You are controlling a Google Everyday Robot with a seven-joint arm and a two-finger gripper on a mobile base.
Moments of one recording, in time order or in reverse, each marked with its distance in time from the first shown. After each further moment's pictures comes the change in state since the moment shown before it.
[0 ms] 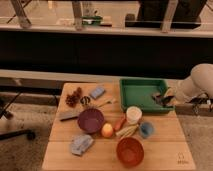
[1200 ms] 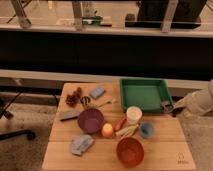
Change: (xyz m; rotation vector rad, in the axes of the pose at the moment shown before) arm 0.018 0.069 -0.016 -0.011 -0.011 0.049
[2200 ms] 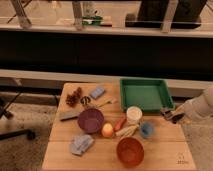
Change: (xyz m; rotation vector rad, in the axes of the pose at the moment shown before) arm -0.005 0.021 0.015 -0.046 0.045 -0.036
